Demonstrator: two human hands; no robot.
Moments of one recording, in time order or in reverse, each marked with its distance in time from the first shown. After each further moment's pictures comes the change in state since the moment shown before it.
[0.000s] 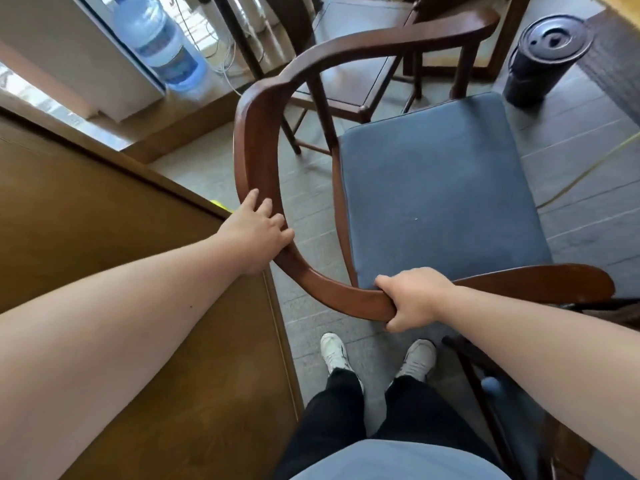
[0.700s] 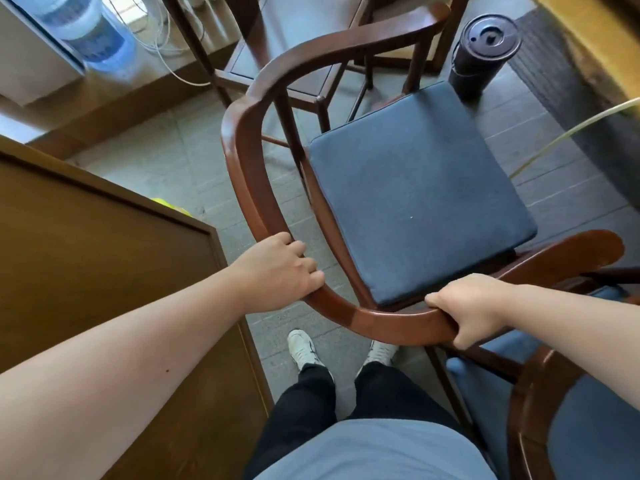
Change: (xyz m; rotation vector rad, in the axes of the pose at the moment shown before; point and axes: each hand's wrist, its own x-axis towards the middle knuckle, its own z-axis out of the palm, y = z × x) left_hand 0.017 0.048 -0.004 -0.175 0.564 0.472; right_hand -0.082 0.058 -0.008 -0.093 -0.344 0.039
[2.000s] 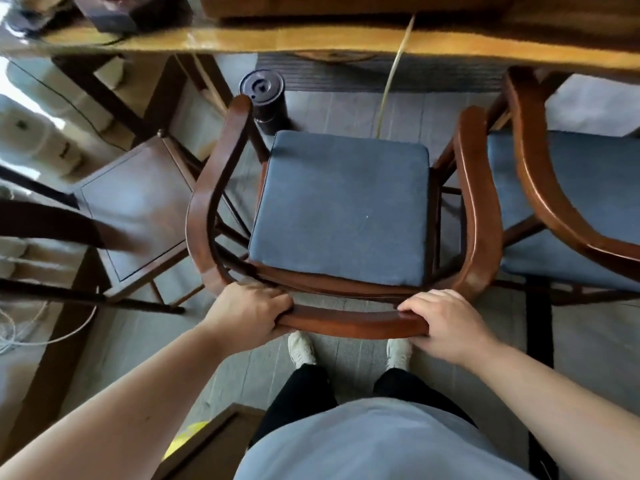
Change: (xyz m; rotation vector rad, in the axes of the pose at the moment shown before) left_hand 0.030 -0.237 0.014 -0.109 0.260 0.595; right_hand 0.096 -0.211 -0.058 0.898 1.060 0.931
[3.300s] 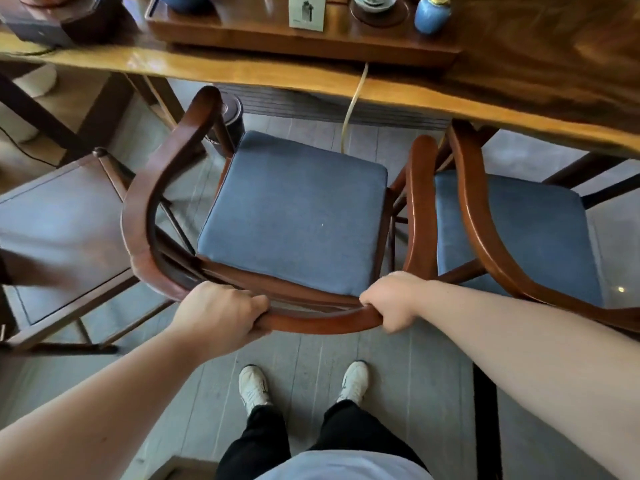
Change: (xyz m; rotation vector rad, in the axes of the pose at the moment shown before) left_hand 0.089 -0.014 -0.020 0.218 0.018 0.011; right_hand 0.120 0.045 -0.066 -0.457 -0.703 -0.081
